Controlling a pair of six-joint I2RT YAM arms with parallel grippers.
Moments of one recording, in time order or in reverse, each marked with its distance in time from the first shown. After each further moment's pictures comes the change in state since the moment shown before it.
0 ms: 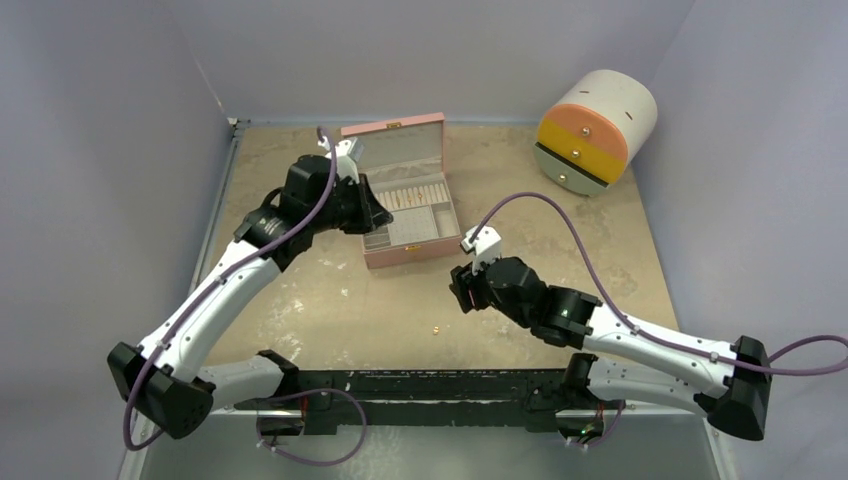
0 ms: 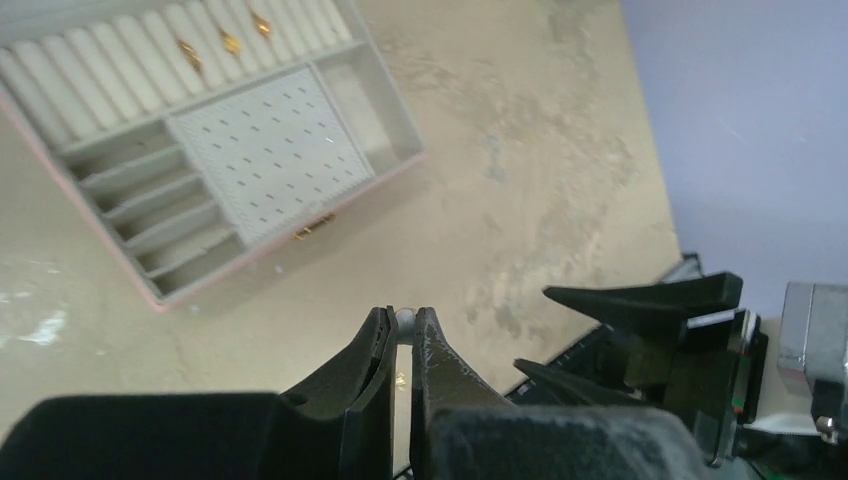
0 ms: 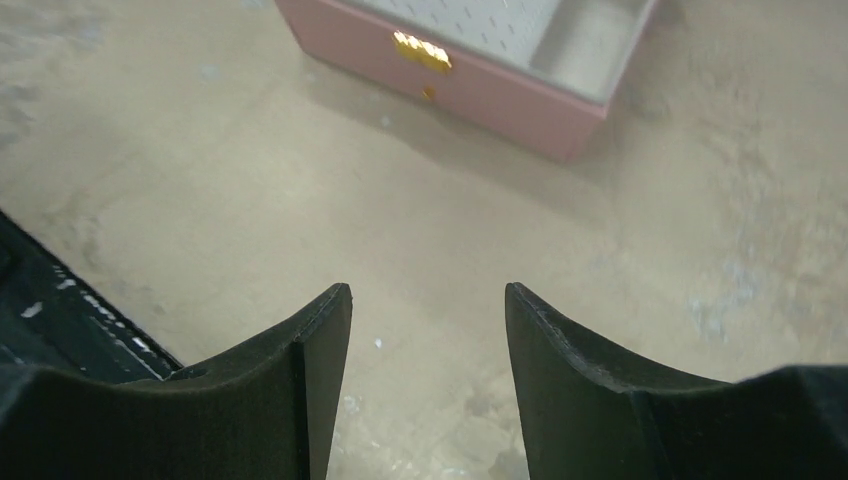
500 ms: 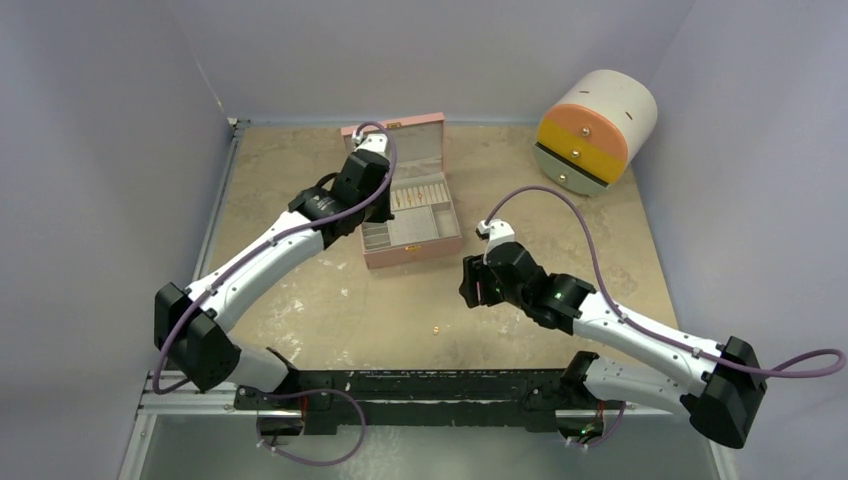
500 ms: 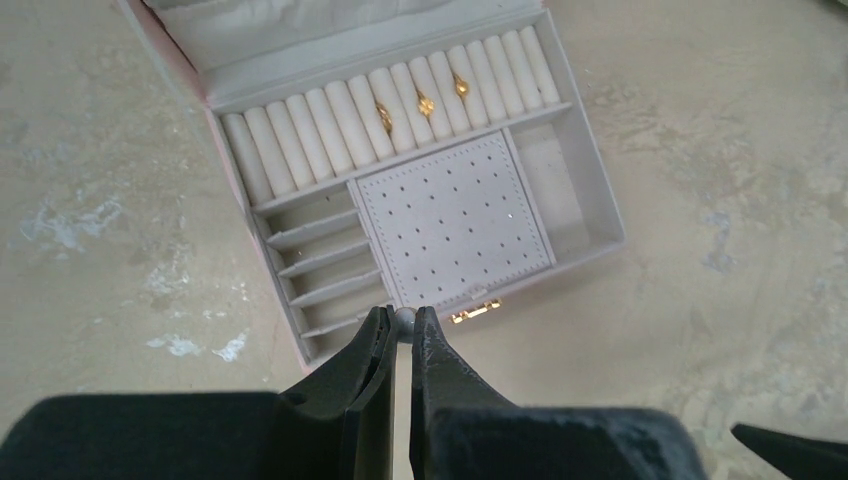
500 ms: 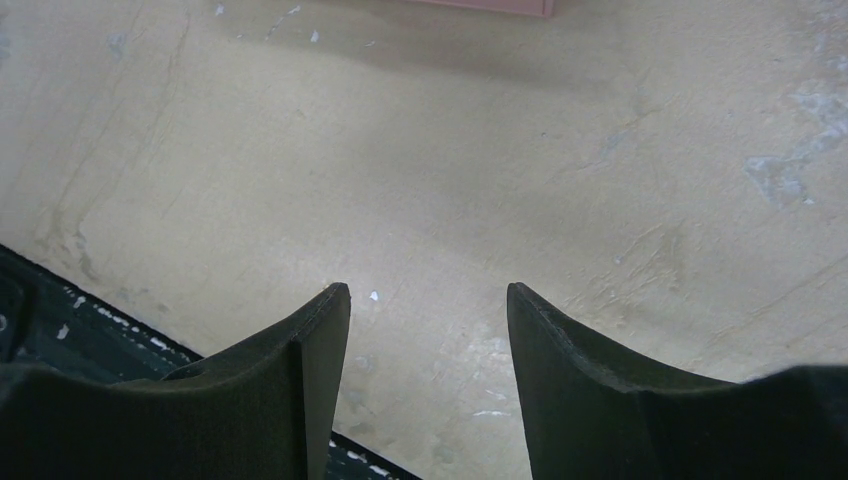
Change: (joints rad) left arm -0.119 0.280 0.145 -0.063 -0.520 0.118; right arm -0.190 0.102 -0.001 -0.174 -0.132 0.281
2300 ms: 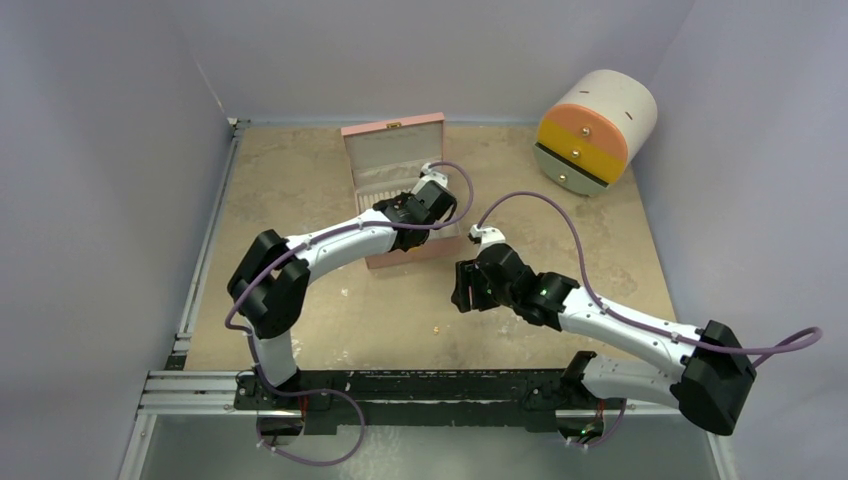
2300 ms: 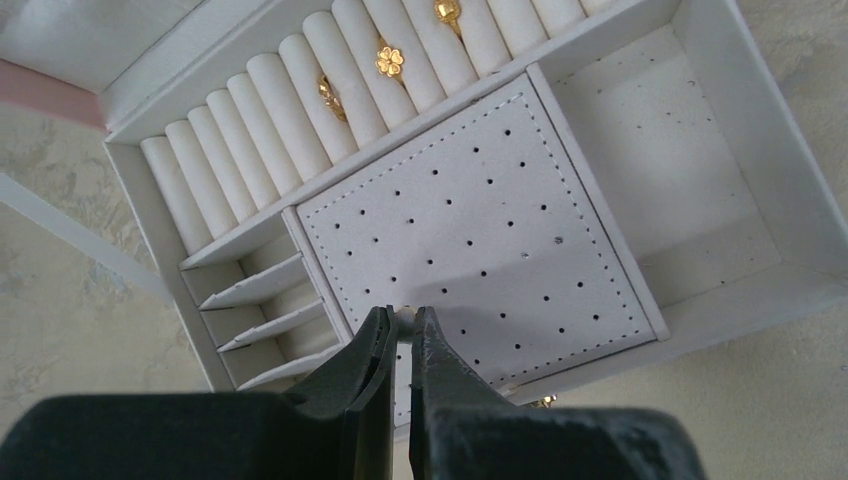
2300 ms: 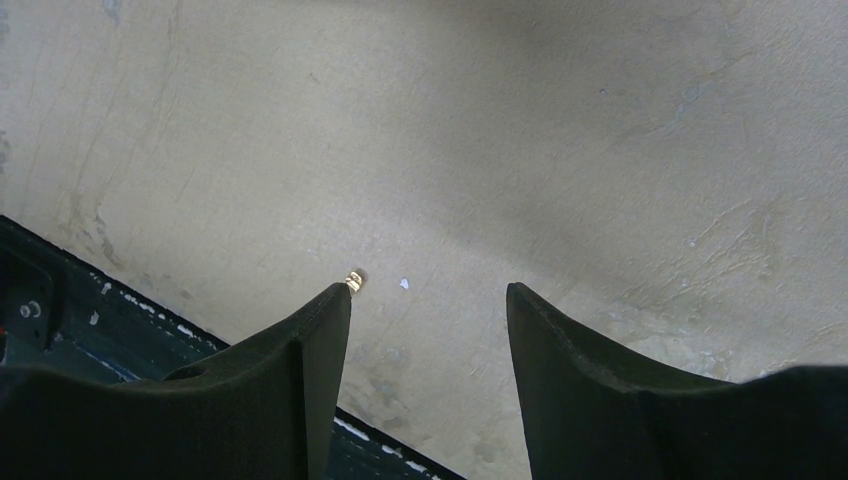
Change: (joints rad) left arm -0.168 0.411 0.058 0.098 -0.318 0.183; right arm -0.002 0.100 -0.023 0.053 -0.092 0.103
